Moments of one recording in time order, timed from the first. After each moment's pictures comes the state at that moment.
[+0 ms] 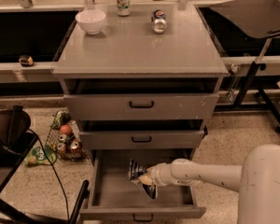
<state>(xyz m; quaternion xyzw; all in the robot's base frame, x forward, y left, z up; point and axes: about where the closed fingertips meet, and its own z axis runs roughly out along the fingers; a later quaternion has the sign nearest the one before) 0.555 -0.024 0.296 -0.37 0.85 0.25 0.28</state>
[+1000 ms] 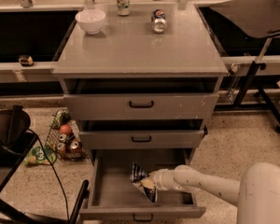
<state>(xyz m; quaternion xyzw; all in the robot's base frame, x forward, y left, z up) 0.567 -0.035 0.238 -0.34 0.85 0.27 0.29</state>
